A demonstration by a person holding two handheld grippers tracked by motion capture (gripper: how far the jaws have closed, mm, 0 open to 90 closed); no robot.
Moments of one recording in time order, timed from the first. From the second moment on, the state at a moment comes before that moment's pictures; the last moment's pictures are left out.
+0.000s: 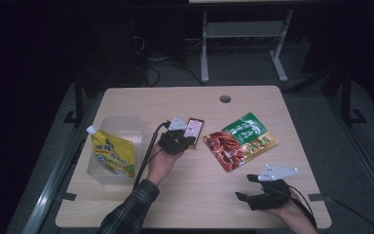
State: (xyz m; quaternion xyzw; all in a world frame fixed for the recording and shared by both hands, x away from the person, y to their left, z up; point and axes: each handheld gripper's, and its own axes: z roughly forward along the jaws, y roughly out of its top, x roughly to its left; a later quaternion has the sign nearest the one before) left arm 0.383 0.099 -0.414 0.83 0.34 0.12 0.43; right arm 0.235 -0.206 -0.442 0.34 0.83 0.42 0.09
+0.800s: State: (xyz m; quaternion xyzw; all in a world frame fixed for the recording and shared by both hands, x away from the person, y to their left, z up) left arm 0.497 0.069 -0.439 0.82 0.39 0.15 0.39; right arm 0.239 -0.204 -0.447 0.33 0.84 0.42 0.08
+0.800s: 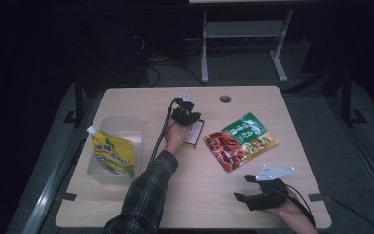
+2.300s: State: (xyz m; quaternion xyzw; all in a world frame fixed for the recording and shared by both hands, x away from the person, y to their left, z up) left arm 0.435 0.081 -0.456 0.85 0.38 0.09 0.35; right arm 0.242 -0.204 -0.447 0.33 0.84 0.42 0.08
